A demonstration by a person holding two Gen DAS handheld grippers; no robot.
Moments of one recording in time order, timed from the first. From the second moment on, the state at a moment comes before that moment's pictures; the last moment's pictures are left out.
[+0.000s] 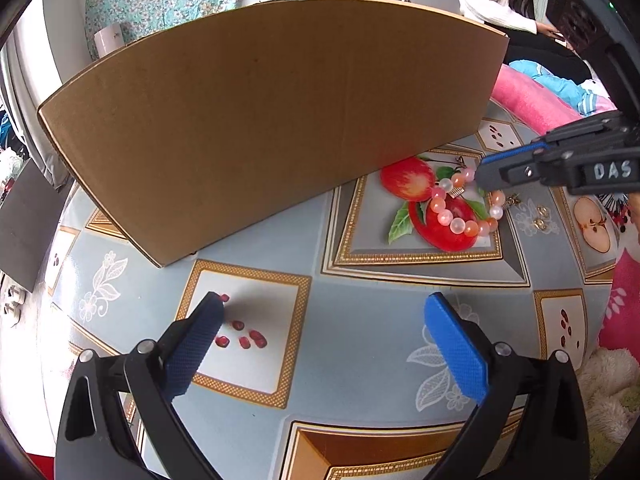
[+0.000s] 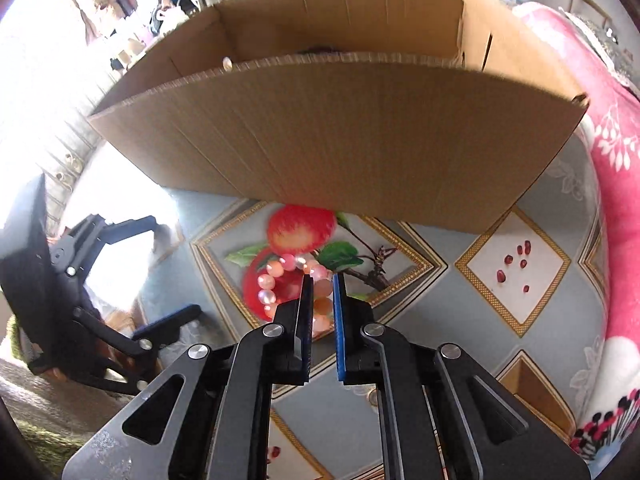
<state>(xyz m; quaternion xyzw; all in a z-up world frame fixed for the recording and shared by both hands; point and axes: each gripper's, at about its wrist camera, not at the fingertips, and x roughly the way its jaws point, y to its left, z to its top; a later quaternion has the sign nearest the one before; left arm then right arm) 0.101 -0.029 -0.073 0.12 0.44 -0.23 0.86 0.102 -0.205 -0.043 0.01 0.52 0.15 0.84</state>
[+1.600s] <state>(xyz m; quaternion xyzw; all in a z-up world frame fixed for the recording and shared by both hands) 0.098 -0.050 -0.062 0.14 0.44 -0.25 0.85 0.074 -0.261 -0.039 0.16 0.48 0.14 0.85</state>
